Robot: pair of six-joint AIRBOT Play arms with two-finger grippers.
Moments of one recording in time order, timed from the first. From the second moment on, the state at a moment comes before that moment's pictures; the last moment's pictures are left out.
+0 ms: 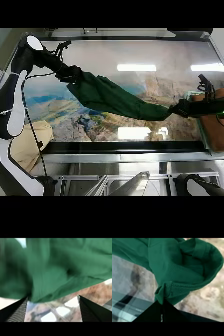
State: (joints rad) left arm -0.06 -1.96 2.02 1.03 -1.56 -1.32; right arm -0.29 -1.09 0.83 -0.84 1.25 1.18
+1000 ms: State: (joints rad) left arm -0.07 -1.95 1.68 0.95 -1.32 -1.29; right arm -0.27 -1.11 0.83 -0.92 1.29 1.18
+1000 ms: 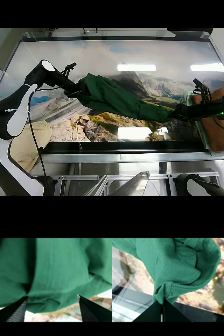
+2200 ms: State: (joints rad) left arm -0.09 -2.07 1.86 0.95 -1.49 -1.23; right arm -0.27 -1.11 0.83 -0.92 1.28 1.18
